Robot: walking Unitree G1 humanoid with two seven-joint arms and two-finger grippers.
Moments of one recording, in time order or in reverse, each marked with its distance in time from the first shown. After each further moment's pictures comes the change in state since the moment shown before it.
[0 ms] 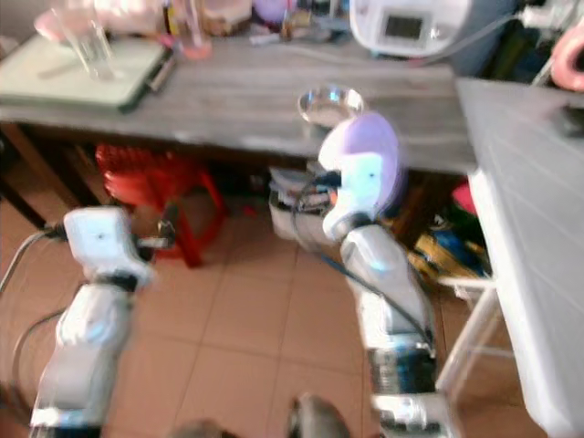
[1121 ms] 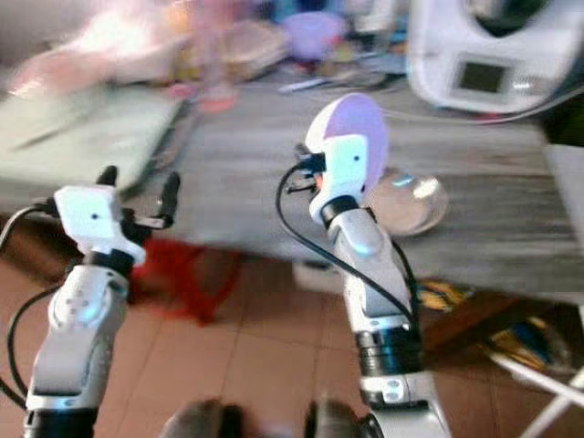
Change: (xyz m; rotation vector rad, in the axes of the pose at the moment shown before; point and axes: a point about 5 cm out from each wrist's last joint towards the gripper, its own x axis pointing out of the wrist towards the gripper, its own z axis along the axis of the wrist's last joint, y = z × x) left arm 0.003 0.004 0.023 0.017 -0.090 -0.029; right arm 0.020 0.025 0.017 -0.063 -0.044 0.047
